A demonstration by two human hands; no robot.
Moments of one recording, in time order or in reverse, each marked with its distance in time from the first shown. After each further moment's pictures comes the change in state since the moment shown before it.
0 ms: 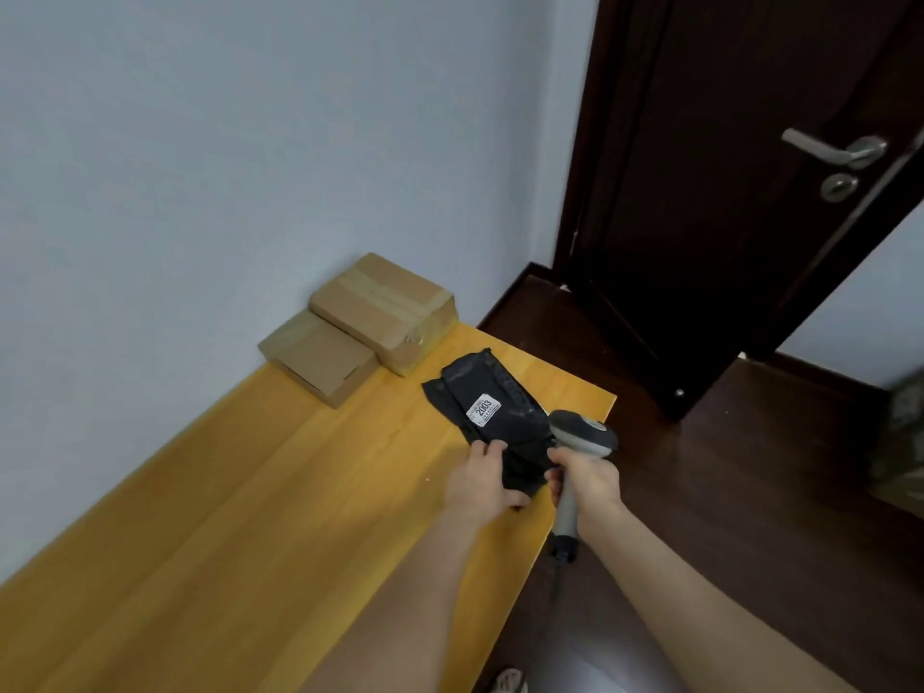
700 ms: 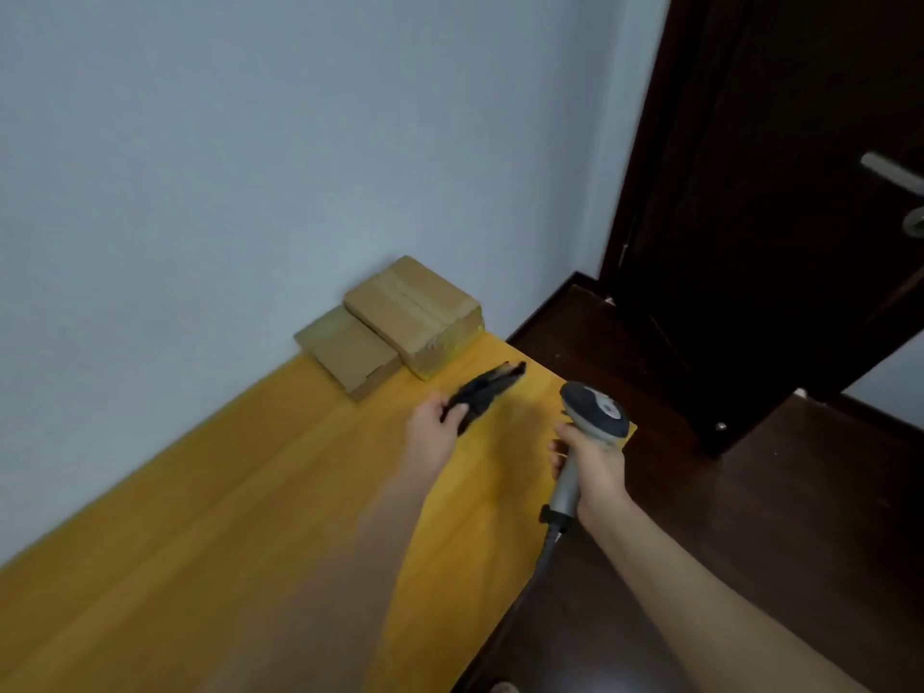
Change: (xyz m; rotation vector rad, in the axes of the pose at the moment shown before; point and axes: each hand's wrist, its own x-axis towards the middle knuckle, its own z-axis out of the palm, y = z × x) left_hand 0.026 -0.011 -0.067 -0.751 0.415 -0.178; right_hand 0.015 -0.052 0.004 0.084 -0.173 -0.114
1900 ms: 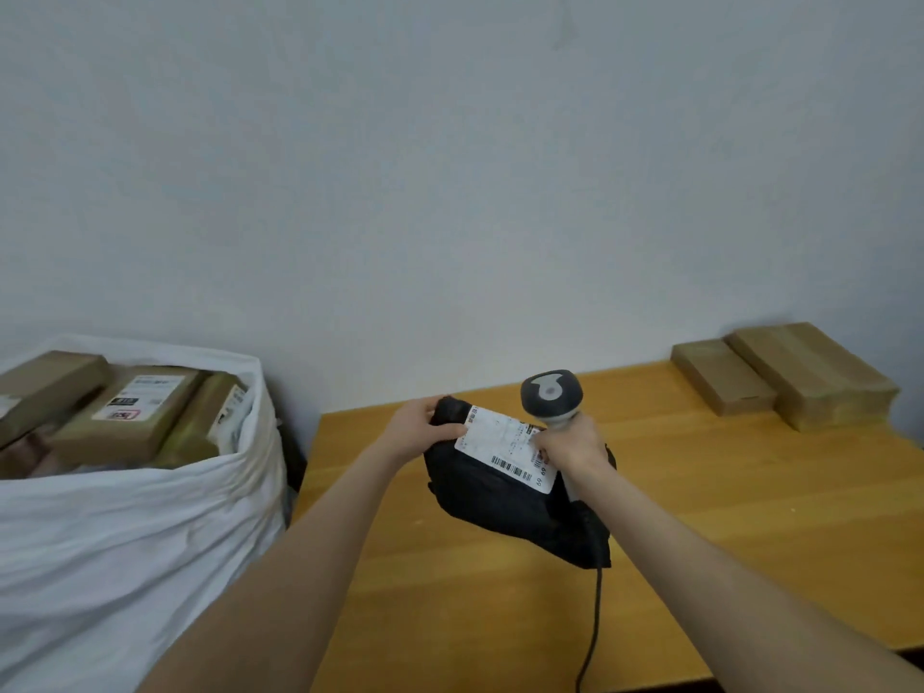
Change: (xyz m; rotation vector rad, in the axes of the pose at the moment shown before) left_hand -0.382 -0.168 -0.439 -0.003 0.393 -0.237; right_hand -0.385 0.208 0.224 -1.038 -0.739 -0.451
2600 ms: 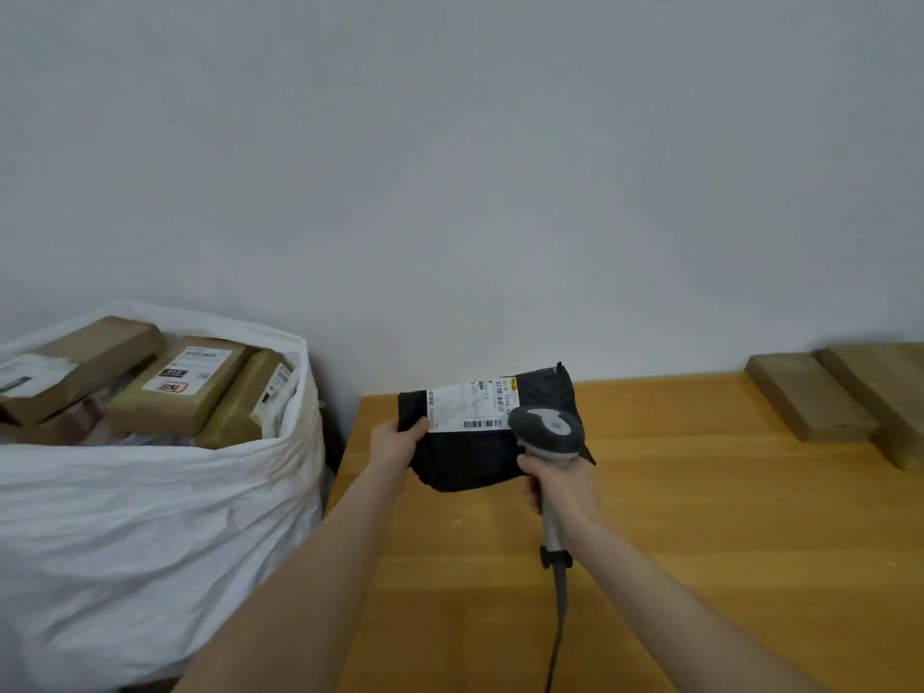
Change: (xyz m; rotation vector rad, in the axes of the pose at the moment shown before) left_hand 0.030 -0.088 -0.035 -0.608 0.492 -0.360; right_hand -0.019 -0.005 0.081 0.415 -0.186 0.049
